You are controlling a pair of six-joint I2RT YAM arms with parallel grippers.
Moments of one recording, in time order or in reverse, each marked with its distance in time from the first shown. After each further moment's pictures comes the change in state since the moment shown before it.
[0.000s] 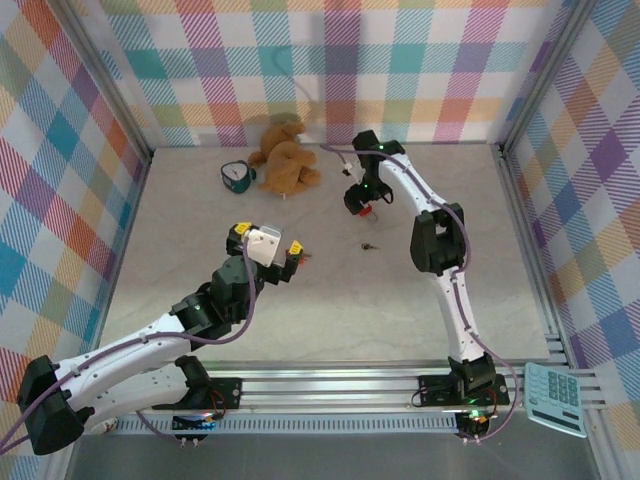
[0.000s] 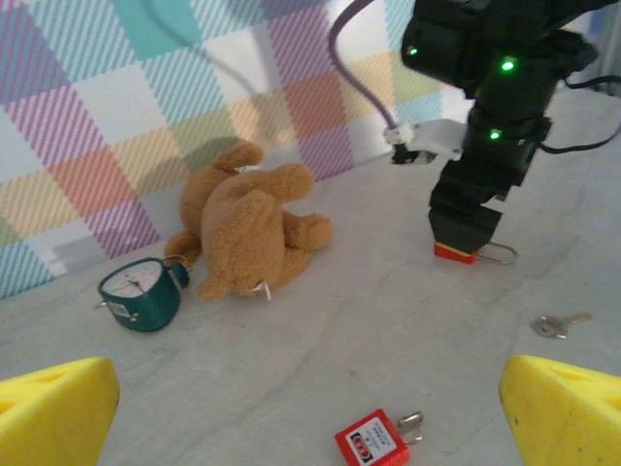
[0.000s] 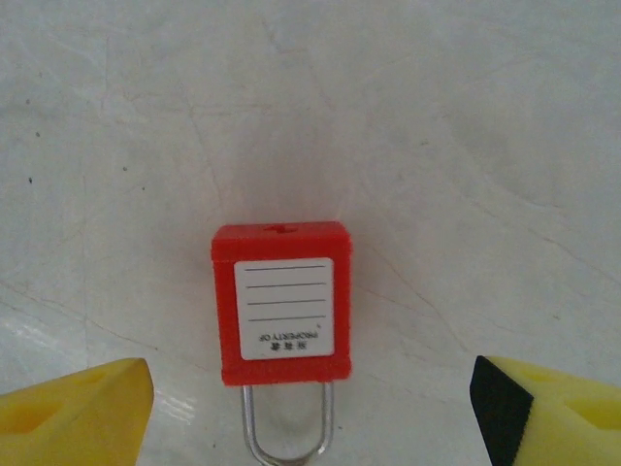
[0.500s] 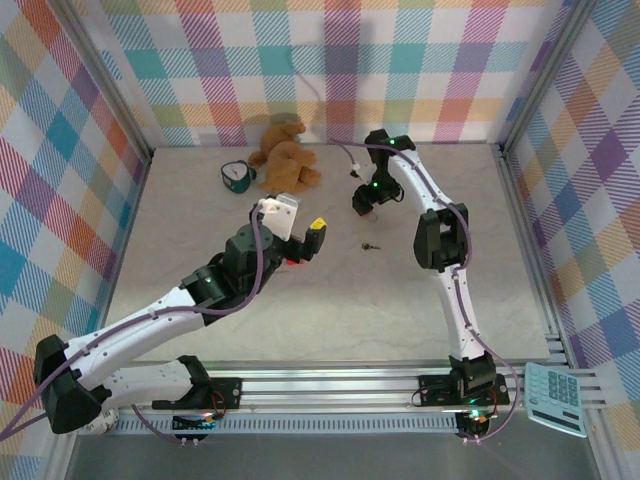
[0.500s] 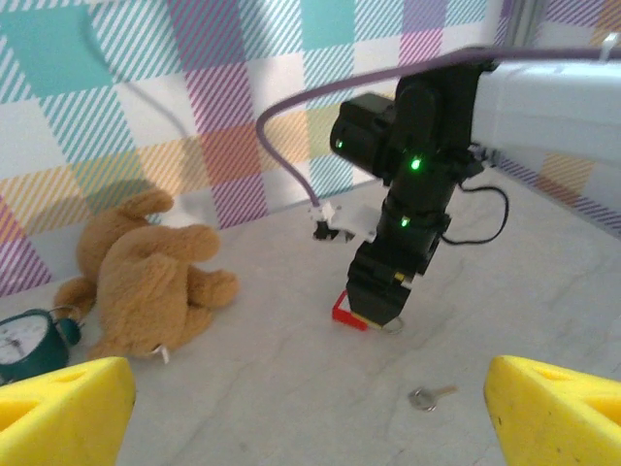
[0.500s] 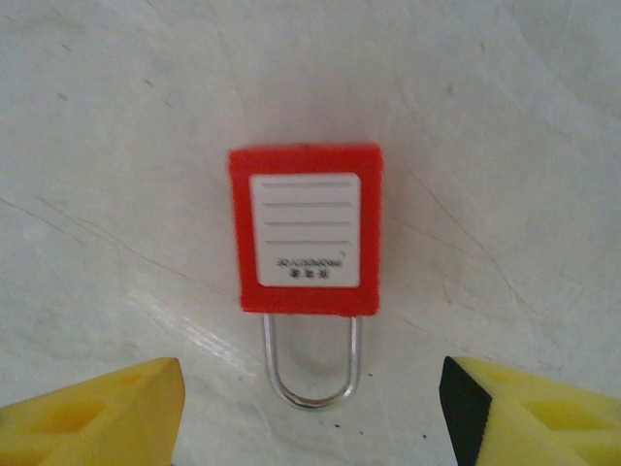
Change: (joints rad) left arm 0.000 0.195 0.309 -0.093 0.151 -0.140; right arm -0.063 0.048 0.093 -0.169 -0.141 -0.010
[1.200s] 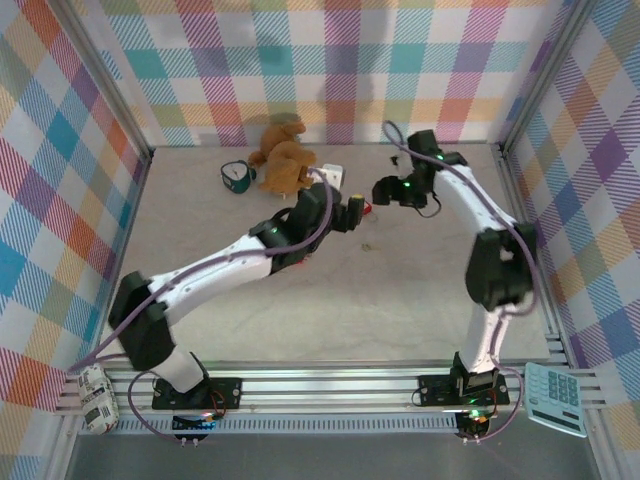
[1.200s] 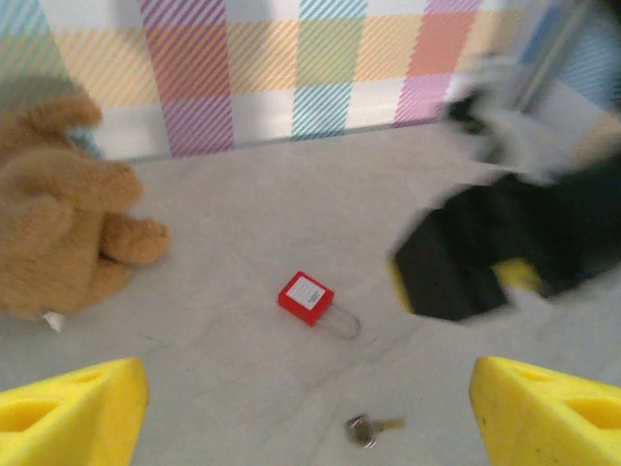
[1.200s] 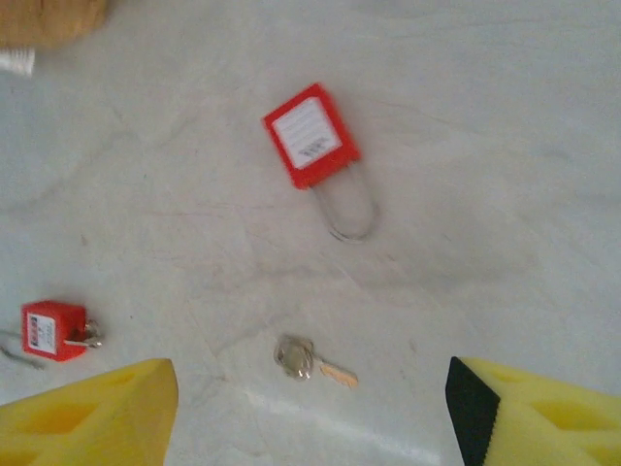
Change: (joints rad) left arm 0.049 0.548 0.459 -0.180 0.016 -0.329; right arm -0.102 -0.756 -0.934 0.553 -0.146 0.534
